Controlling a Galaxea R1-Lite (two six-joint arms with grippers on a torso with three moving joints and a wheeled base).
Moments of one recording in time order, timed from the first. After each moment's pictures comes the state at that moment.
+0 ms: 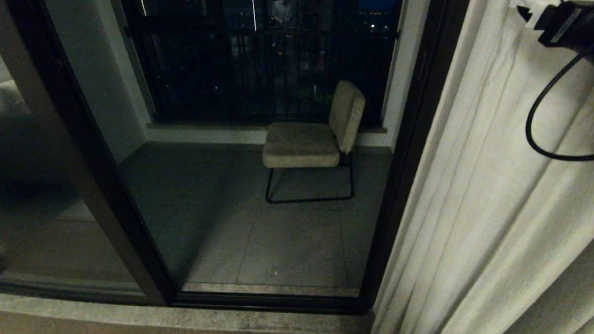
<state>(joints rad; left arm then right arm) 0.00 0.00 0.00 0.00 -0.01 0.03 0.00 1.68 -1.39 -0.77 0.19 0.00</state>
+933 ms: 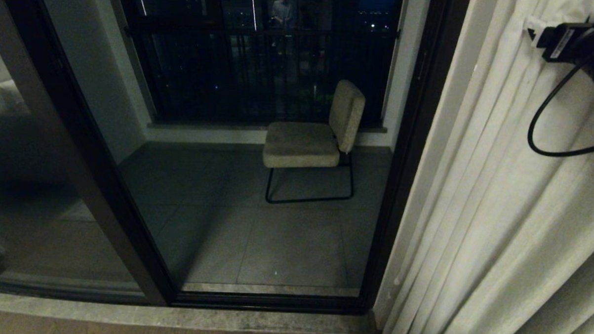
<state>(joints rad) 0.00 0.00 0.00 0.00 -0.01 0.04 -0.07 1.75 -1.43 -0.74 -0.02 -0.10</state>
